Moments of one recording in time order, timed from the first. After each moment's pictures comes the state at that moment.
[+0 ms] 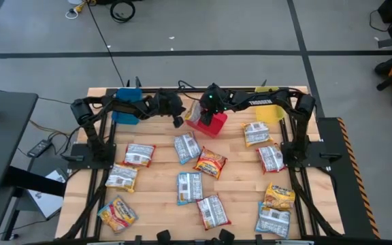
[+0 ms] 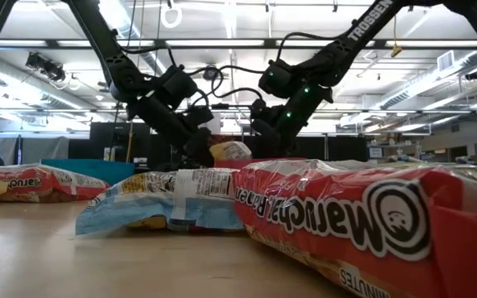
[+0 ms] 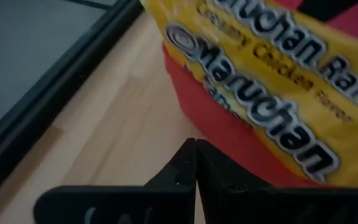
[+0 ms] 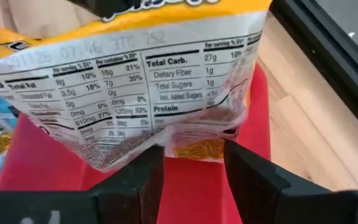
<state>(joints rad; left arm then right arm) 0.56 1.79 0.81 0.36 0.10 0.15 -0.47 1.90 1.20 -0.14 -0.04 0.00</state>
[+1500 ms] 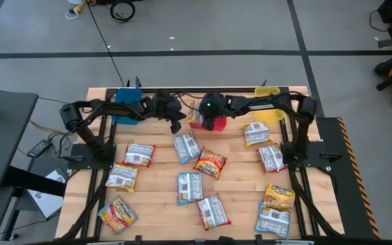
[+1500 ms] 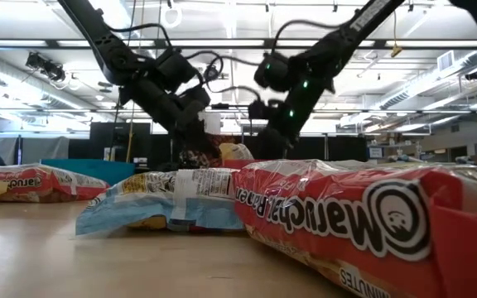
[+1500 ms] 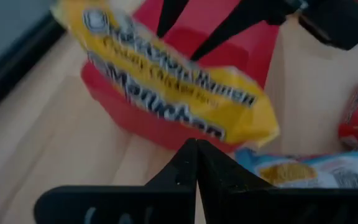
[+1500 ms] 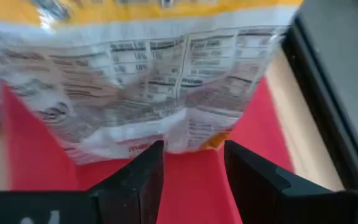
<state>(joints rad) 0.51 1.66 0.79 0.22 0.21 0.07 -0.38 1.88 1.19 -0.22 0.19 -0.17</state>
